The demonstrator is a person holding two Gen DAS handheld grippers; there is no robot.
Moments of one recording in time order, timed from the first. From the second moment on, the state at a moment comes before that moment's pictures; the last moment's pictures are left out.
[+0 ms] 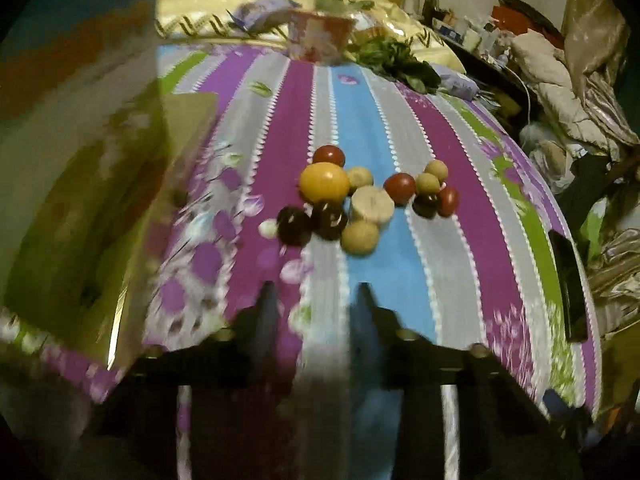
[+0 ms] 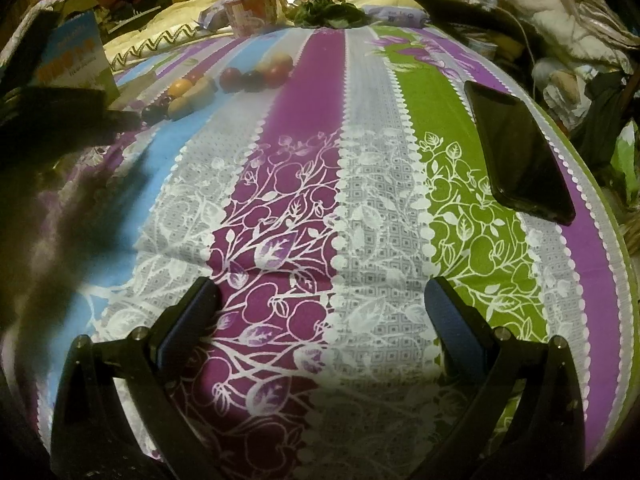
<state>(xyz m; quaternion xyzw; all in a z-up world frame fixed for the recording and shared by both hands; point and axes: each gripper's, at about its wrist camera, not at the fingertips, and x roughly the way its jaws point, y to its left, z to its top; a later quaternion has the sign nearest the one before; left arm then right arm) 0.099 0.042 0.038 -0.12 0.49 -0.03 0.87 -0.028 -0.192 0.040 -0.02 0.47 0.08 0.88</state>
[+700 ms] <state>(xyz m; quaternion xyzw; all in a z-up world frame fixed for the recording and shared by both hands) 0.140 0.056 0.016 -0.13 0.44 -0.02 0.89 -0.029 -0.194 0.041 -0.01 0.47 0.09 0.88</state>
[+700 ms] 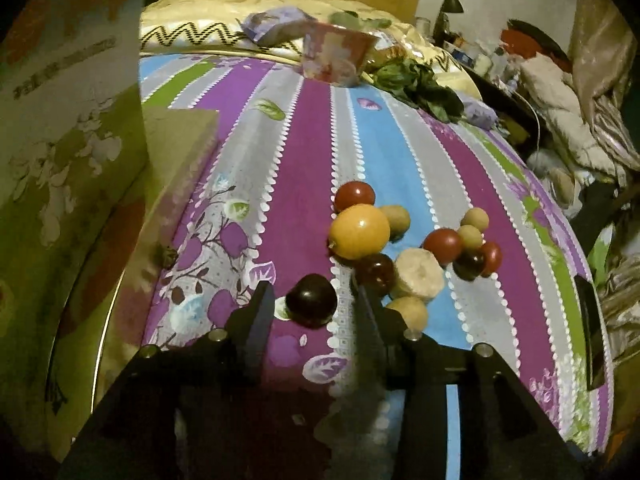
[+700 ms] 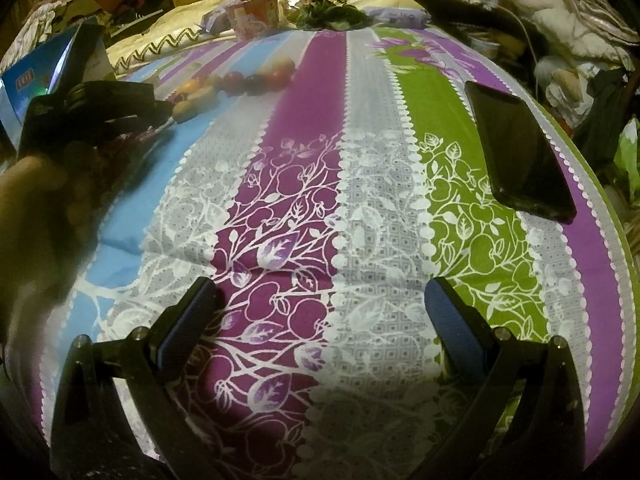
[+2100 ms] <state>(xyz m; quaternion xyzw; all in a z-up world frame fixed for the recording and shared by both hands) 0.060 0.075 0.051 -0.15 0.40 -0.02 0.90 0.111 -0.060 0.049 0.01 0.43 0.22 0.87</state>
